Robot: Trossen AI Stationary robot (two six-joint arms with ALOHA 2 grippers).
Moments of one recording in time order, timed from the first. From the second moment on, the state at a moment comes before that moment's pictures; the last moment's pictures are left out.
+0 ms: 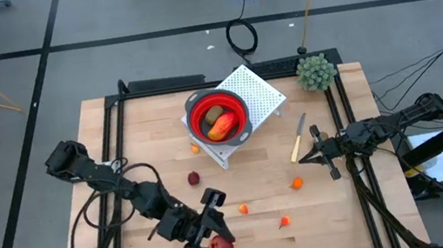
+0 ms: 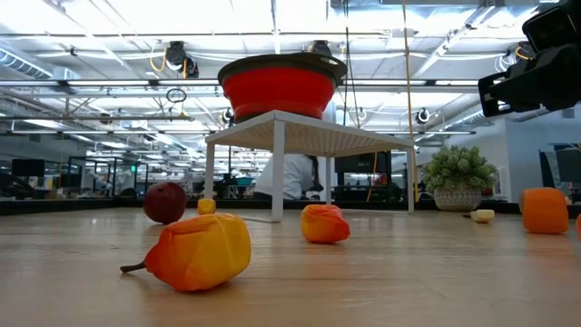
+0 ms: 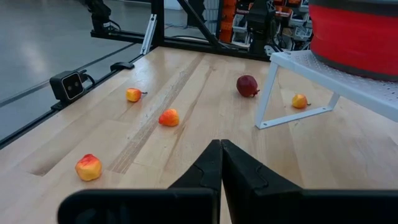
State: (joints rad) left arm -0.54 1.67 1.28 0.94 0.19 0.26; right arm 0.27 0.17 0.09 -0.11 0.05 -0.05
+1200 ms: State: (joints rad) left arm -0.48 1.67 1.28 0.77 -0.57 -0.57; right arm 0.27 0.17 0.09 -0.11 0.05 -0.05
